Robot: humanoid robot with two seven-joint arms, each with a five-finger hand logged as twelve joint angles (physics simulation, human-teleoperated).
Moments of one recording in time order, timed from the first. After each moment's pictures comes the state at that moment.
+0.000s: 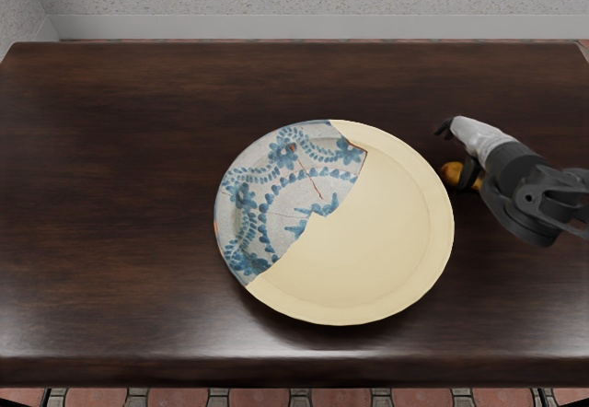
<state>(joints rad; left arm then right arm) 0.00 0.00 -0.04 -0.40 0.06 -0.23 0.12 1.11 -0.61 -0.03 1.35 -1.08 -0.32 -0.61</state>
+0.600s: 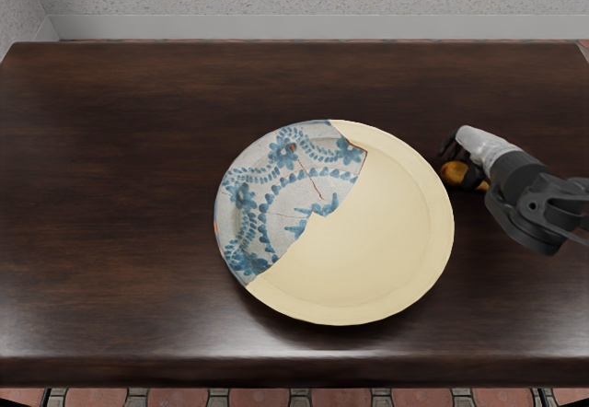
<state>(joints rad) 0.00 0.00 -0.04 -0.40 0.06 -0.23 0.12 1.07 -0.62 -0.02 1.36 -1.08 -0.32 -0.61</state>
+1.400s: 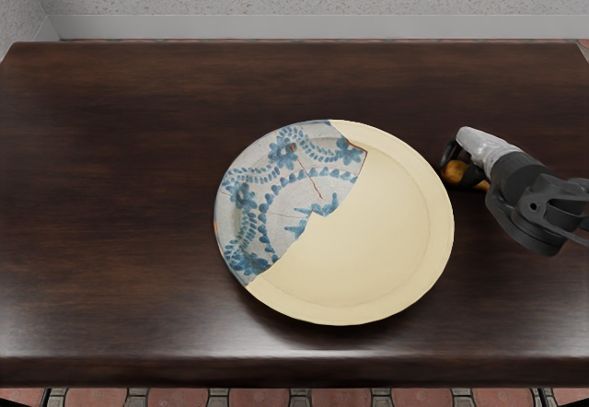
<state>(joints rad) 0.00 0.00 -0.04 -0.40 0.06 -0.23 0.12 1.07 -0.63 -0.02 1.36 -1.08 -0.31 -0.61</state>
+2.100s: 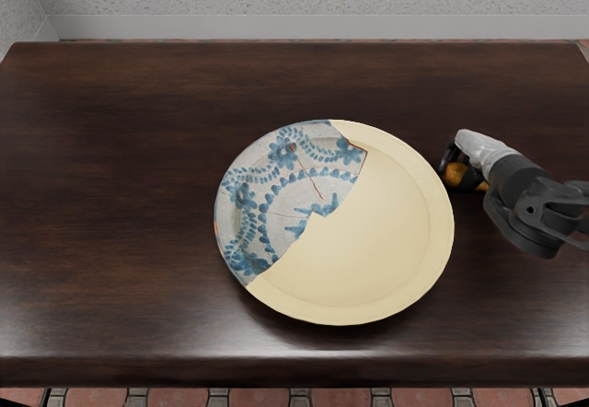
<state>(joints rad) 0.00 0.00 -0.04 -0.40 0.06 -0.23 0.12 1.06 -0.61 -0.02 1.35 -1.10 -0.31 -0.61</state>
